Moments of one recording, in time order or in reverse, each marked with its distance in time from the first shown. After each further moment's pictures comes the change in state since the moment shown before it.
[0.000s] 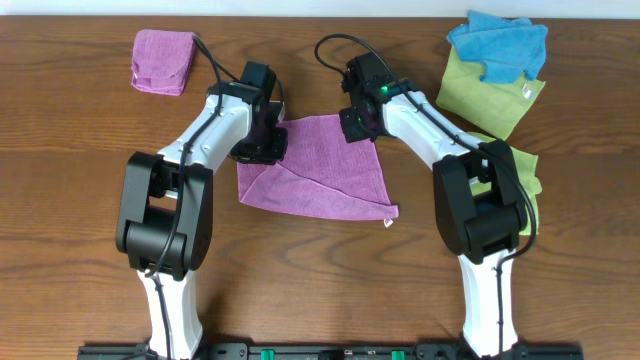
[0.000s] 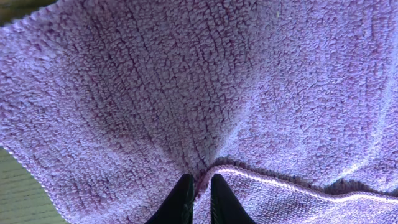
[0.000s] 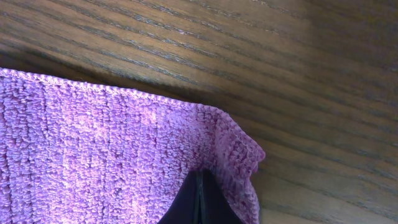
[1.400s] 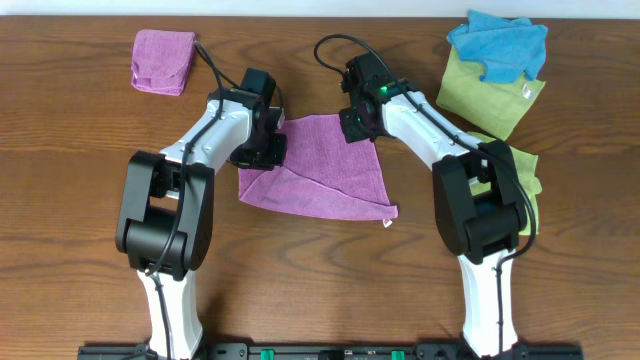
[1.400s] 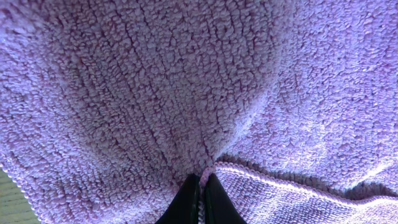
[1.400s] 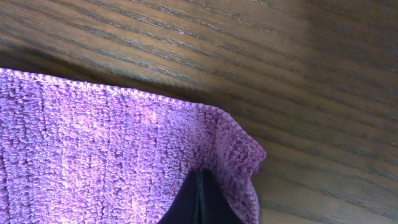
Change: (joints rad) left arm 0.000 0.000 -0.050 0.035 0.001 0.000; right arm 0.002 0.000 0.000 0.000 0.007 0.000
